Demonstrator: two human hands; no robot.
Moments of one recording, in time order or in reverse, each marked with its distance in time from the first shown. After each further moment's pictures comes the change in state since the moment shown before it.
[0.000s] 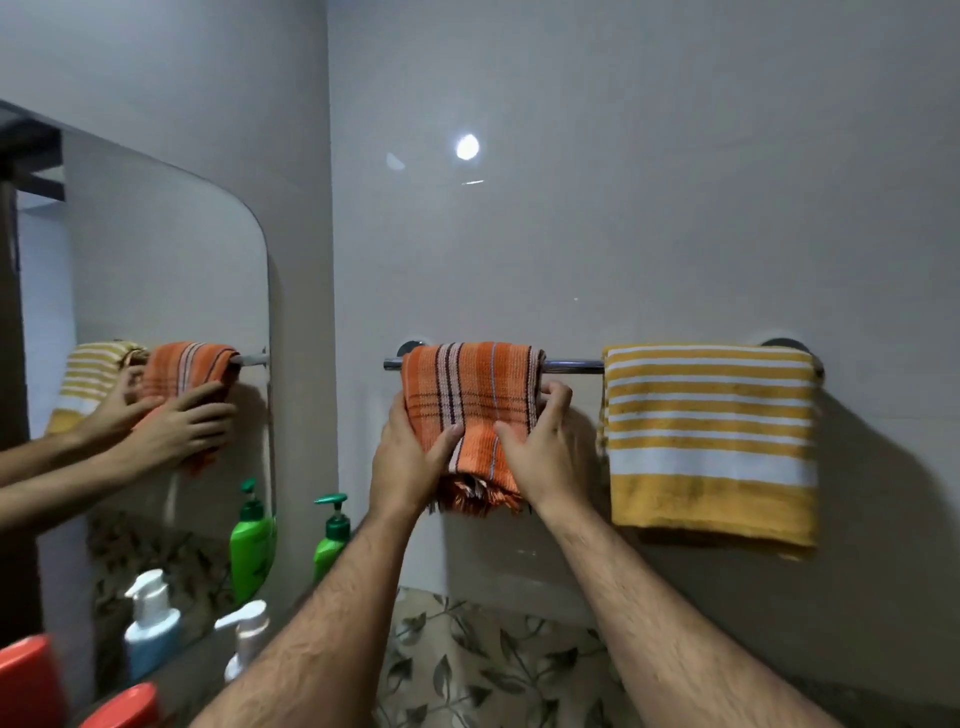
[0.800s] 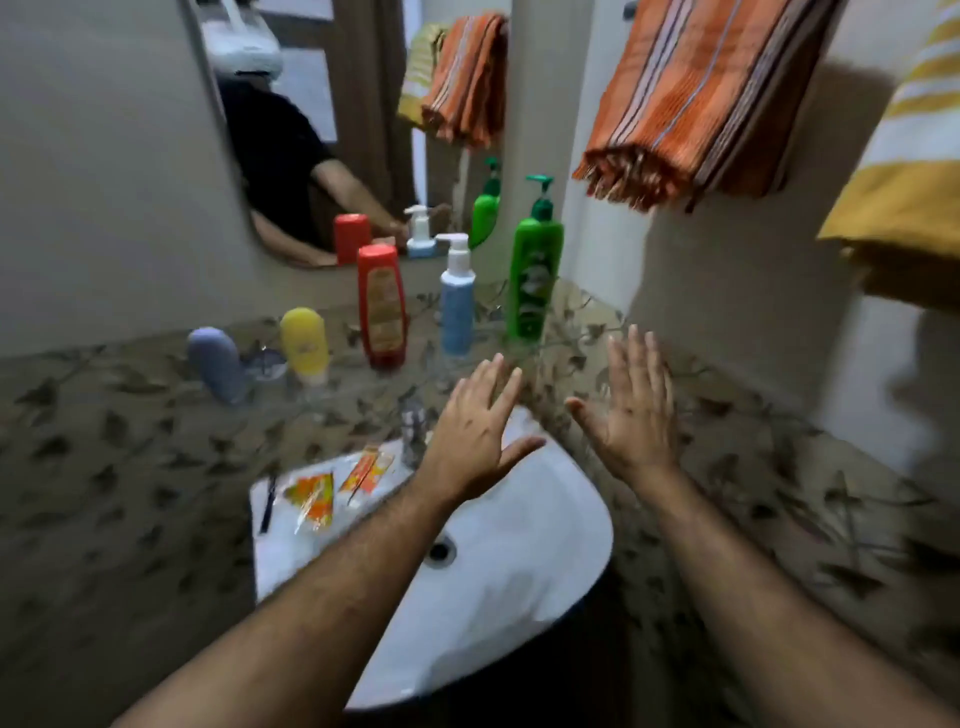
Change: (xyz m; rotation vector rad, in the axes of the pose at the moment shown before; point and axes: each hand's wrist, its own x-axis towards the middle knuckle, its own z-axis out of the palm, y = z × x) left_hand -0.327 -0.069 -0.014 0.943 -0.240 -0.150; right_hand -0.213 0.158 0.040 0.066 -0.726 -0.489
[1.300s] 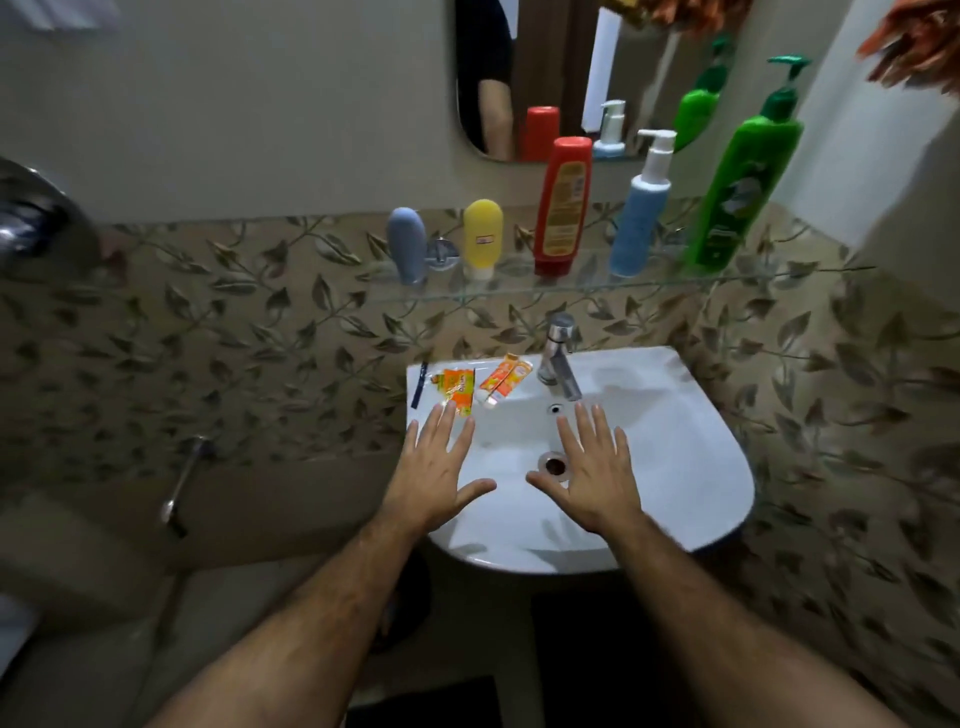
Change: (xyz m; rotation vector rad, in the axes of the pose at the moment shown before) left_hand -0.242 -0.102 0.008 0.279 -0.358 -0.484; right_hand -0.136 -0.122 0.137 0.004 -0.647 -0.264
